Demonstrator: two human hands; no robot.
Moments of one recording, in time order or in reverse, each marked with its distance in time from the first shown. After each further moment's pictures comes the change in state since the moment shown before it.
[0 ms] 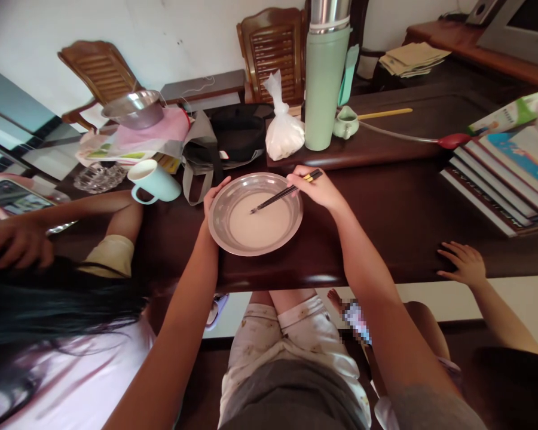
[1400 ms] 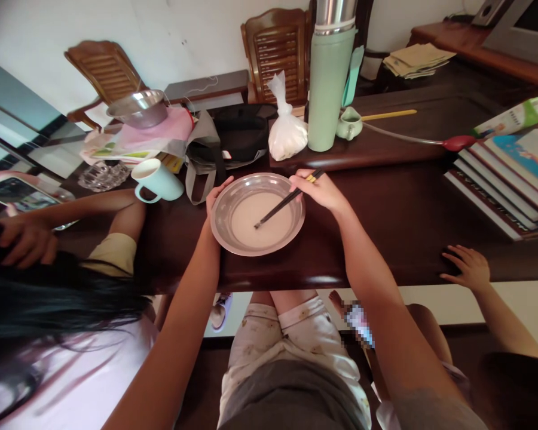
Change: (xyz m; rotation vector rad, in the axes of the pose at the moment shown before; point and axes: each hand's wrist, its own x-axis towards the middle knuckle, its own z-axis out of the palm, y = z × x) left_hand 0.000 0.000 -0.002 0.006 0.008 0.000; right_hand -0.003 -0.010 0.005 0.051 -0.062 0.049
